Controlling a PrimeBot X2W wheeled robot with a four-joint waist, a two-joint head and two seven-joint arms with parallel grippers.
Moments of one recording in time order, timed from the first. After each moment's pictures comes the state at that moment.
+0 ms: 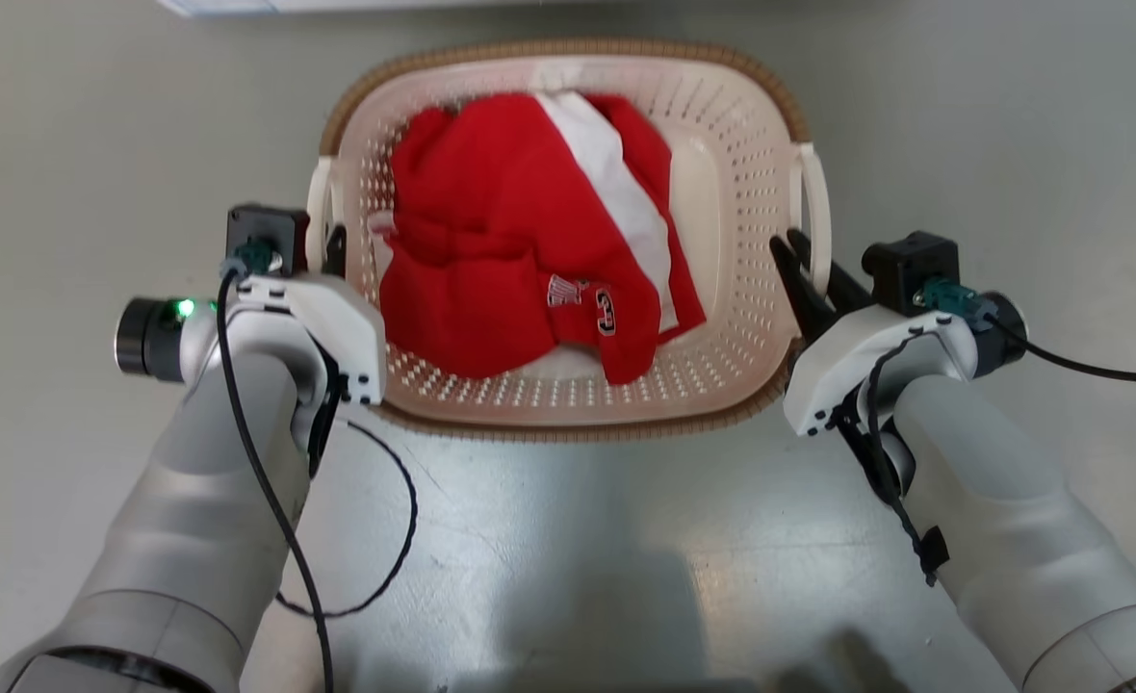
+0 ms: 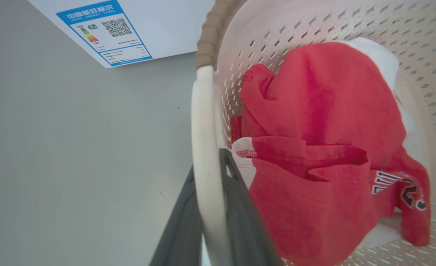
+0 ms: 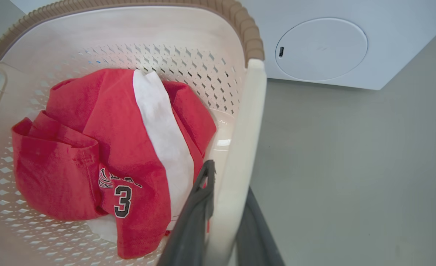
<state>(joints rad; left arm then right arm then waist) -0.94 0.10 -0.44 1.19 -0.38 0.01 -0.25 -0.83 -0.11 0.49 0.99 0.41 0.12 -0.25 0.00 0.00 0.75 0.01</state>
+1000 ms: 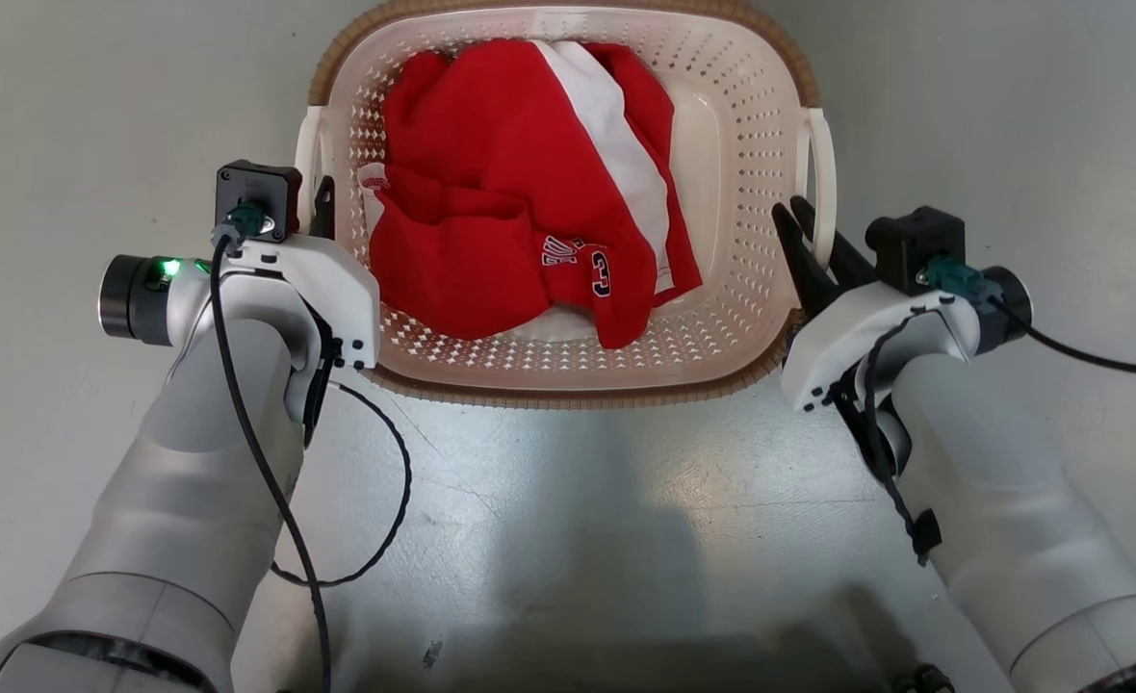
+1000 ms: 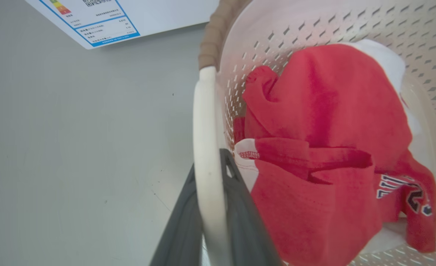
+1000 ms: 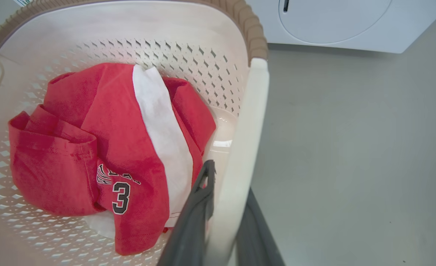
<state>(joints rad) -0.98 0.12 -0.44 1.14 -0.35 0.04 -0.25 -0.83 -0.08 0.36 0.96 0.27 0.12 -0.25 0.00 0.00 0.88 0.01</state>
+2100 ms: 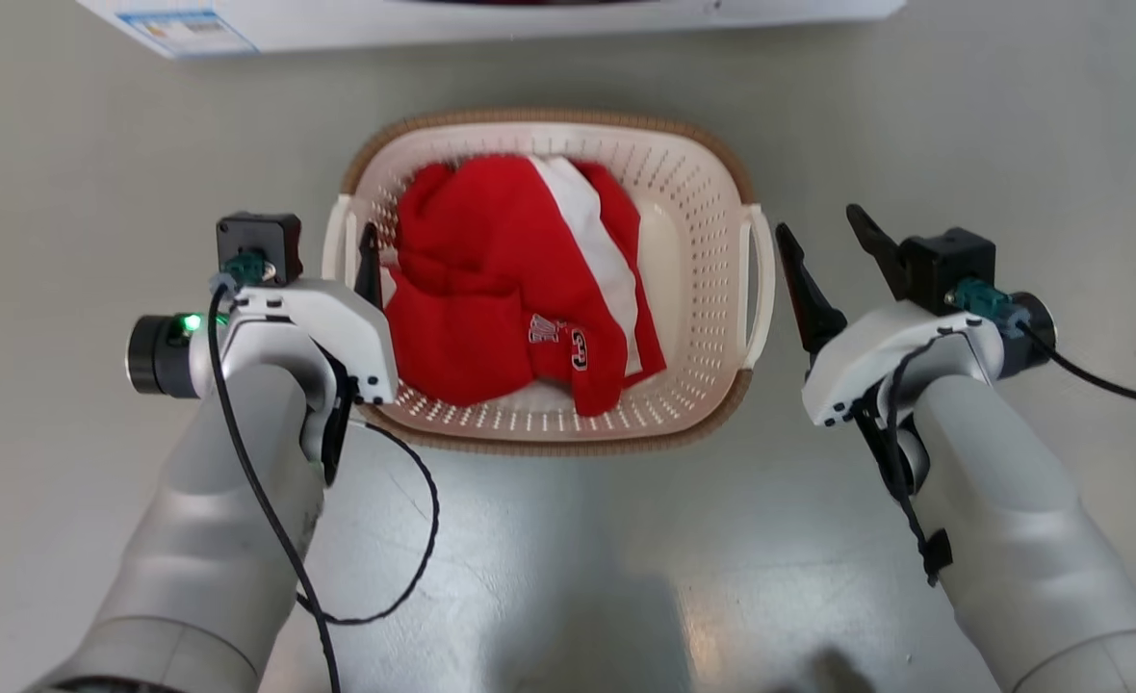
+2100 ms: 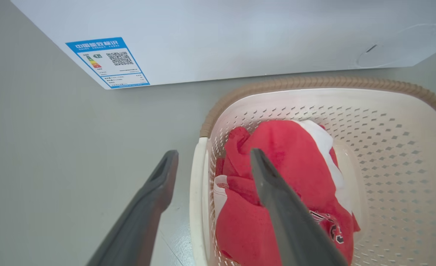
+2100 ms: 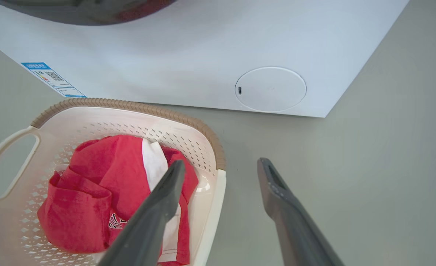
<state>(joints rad) -0.91 0.10 -0.37 1.12 -0.39 0.06 -0.26 -0.79 -0.07 0.20 0.94 0.17 0.12 -0.25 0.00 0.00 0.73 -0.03</state>
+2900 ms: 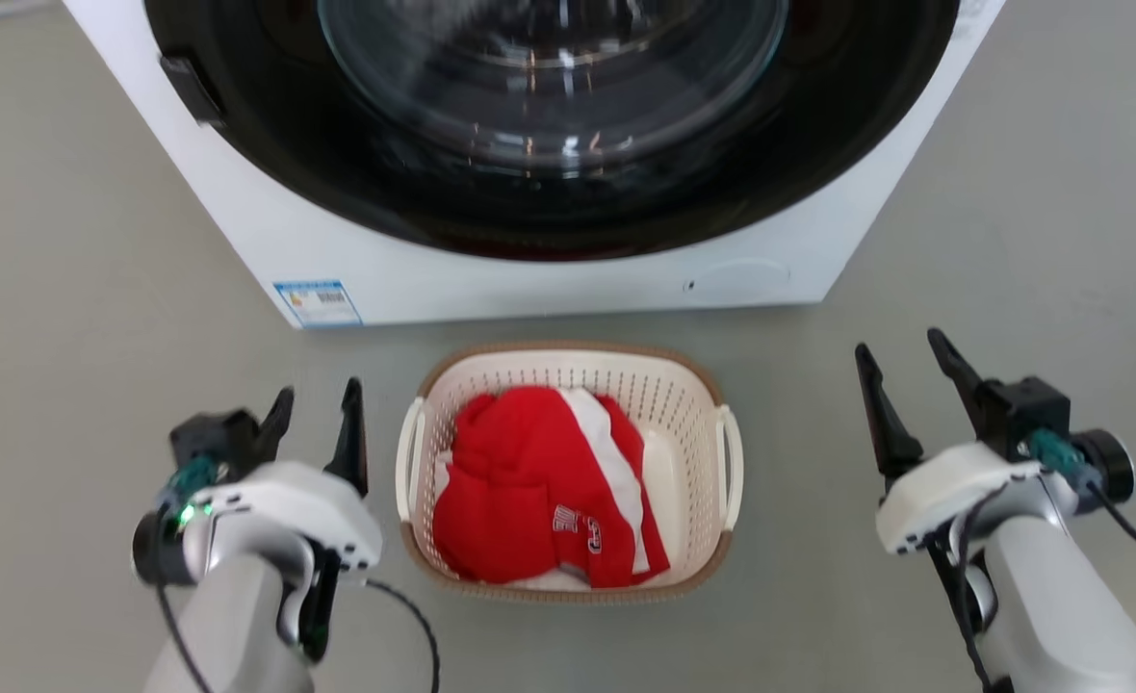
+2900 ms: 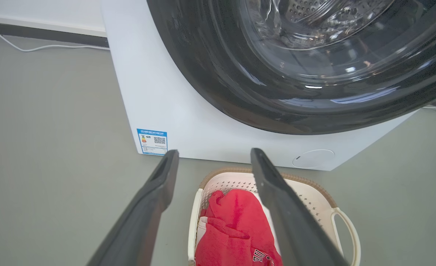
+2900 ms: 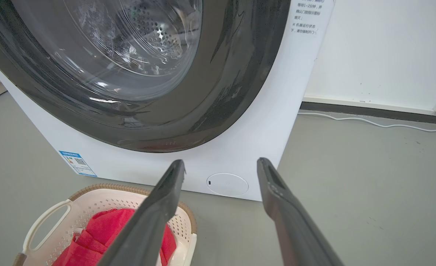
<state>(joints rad) -0.46 0.09 -0.12 0.74 -0.37 -0.03 -0.26 -0.45 -0.13 0.03 0.66 0.05 0.12 -0.25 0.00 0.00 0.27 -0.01</state>
